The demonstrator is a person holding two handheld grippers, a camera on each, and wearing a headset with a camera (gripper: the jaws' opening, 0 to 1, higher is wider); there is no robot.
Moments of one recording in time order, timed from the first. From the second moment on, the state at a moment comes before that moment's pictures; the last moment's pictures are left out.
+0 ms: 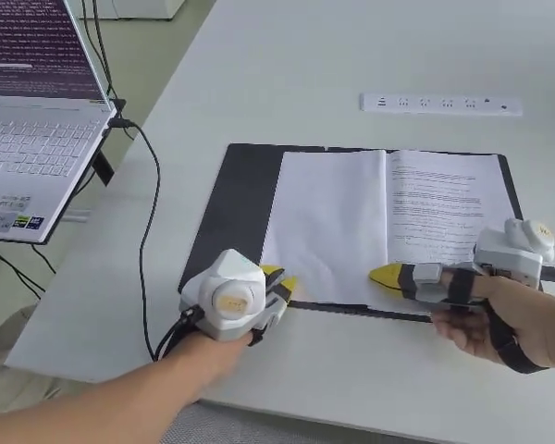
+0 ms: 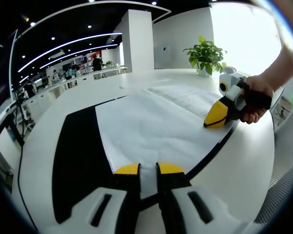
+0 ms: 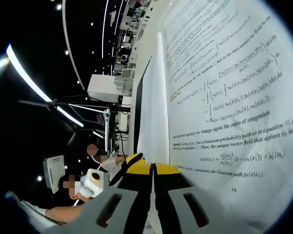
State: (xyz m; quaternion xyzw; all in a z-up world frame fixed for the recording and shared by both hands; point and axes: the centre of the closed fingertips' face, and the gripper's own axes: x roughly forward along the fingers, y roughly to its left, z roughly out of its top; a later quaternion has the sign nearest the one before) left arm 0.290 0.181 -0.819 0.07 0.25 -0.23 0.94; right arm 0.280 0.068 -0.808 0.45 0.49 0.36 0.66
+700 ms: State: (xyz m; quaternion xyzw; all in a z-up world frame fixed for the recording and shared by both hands) left arm 0.289 0.180 -0.819 0.07 0.25 -0.23 0.94; right arm 0.232 0.072 -0.801 0.46 0.50 0.37 0.64
